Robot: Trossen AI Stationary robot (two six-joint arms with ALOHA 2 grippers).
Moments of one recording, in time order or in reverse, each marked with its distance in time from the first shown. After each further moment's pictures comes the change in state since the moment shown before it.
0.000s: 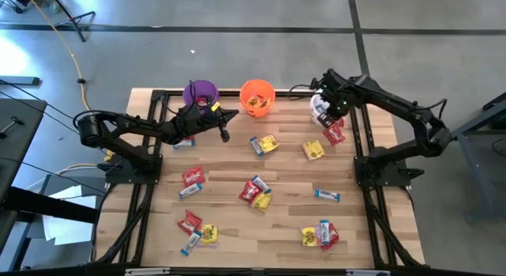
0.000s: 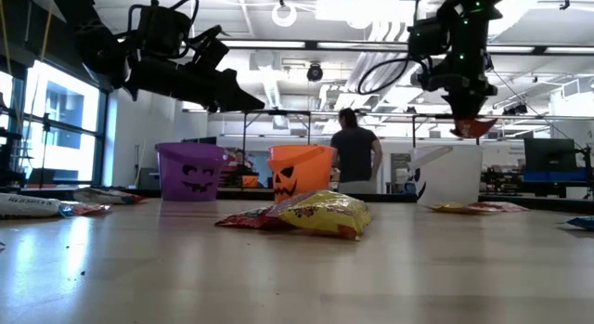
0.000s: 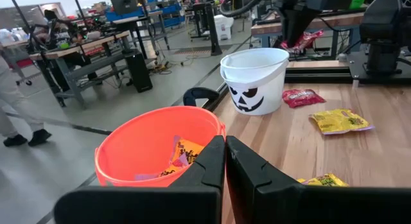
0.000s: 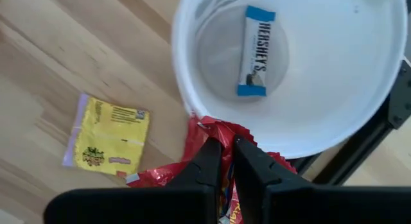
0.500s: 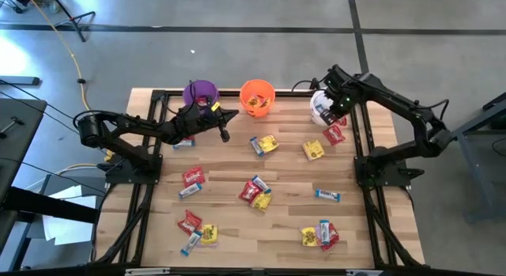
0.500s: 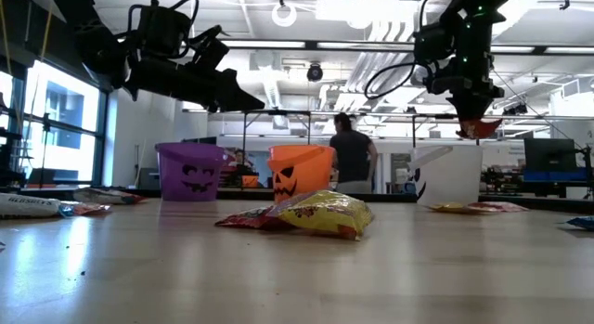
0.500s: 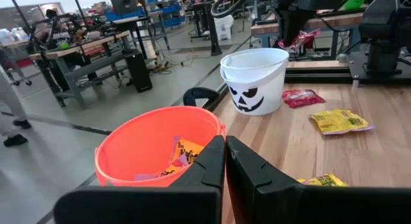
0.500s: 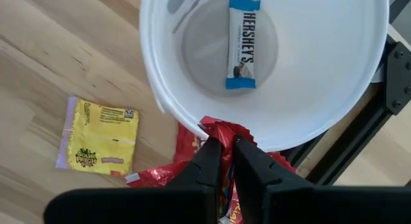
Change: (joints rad) left arm 0.000 0.000 0.000 0.000 0.000 -0.001; right arm -0.079 0.000 0.000 -0.014 -0.029 -0.013
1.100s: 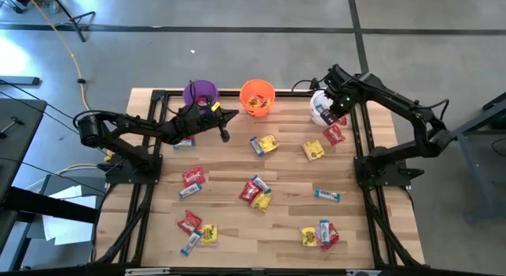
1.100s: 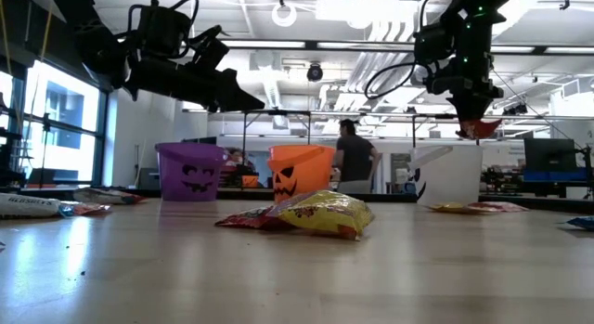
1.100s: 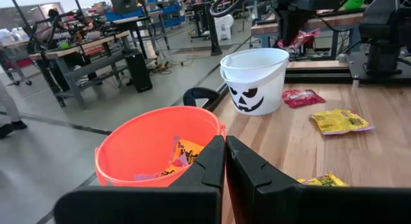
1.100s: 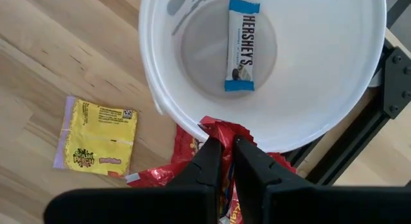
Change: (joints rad) left arm 0.000 0.000 0.000 0.000 0.000 -0.001; right arm -0.005 0.000 0.000 0.007 -0.001 -0.025
